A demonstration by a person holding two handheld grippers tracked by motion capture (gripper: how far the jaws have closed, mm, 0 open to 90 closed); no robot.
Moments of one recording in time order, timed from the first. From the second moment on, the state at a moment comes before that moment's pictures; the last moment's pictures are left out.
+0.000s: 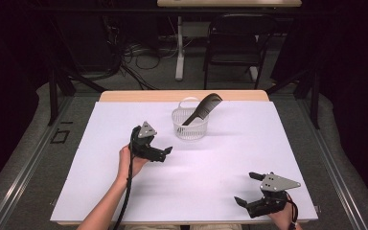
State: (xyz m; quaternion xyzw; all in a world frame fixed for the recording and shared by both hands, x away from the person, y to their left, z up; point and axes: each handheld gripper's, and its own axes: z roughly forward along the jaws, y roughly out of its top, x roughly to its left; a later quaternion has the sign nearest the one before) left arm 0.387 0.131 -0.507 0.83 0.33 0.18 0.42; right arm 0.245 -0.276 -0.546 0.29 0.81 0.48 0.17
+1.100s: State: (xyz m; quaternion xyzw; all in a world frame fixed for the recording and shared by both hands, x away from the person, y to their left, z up) left arm 0.325 0.156 -0.514 0.82 0.33 0.20 0.41; right arm 0.243 -0.270 -0.544 0.28 0.81 0.48 0.17
